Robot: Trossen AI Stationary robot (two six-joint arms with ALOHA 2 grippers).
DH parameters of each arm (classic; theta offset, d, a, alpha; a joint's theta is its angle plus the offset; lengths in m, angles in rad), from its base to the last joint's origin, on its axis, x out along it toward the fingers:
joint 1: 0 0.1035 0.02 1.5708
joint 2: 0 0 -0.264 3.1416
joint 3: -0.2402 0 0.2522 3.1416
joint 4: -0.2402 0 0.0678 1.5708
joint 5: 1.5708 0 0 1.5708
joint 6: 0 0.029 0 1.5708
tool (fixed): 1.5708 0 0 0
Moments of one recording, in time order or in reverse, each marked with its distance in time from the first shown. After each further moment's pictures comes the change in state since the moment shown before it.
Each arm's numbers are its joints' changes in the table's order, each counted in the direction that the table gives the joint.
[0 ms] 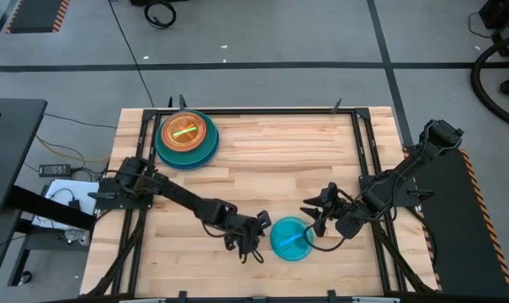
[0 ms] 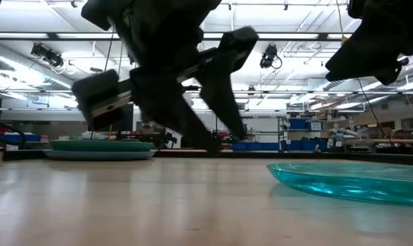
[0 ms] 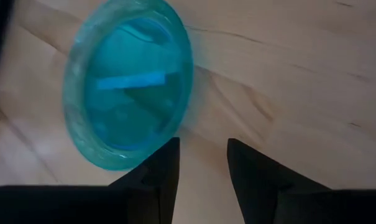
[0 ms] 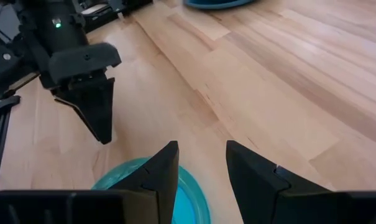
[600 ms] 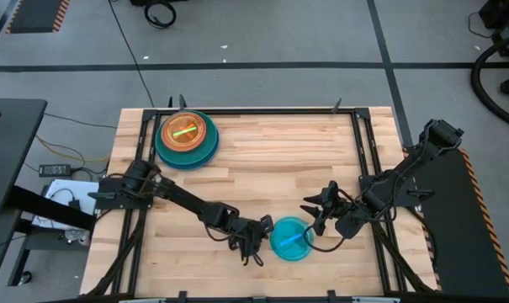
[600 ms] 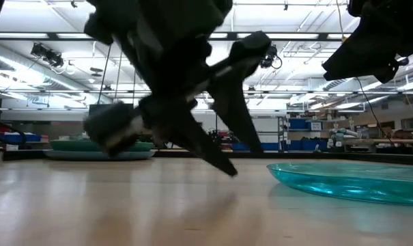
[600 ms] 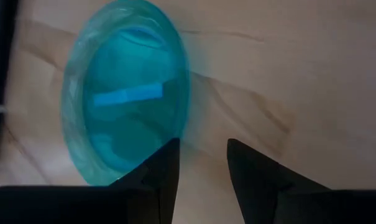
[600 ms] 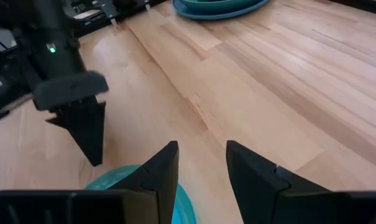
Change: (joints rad) left arm -0.009 -0.060 -0.003 0.091 -0.020 0.086; right arm 0.000 0.001 0.000 -0.010 0.045 -0.033
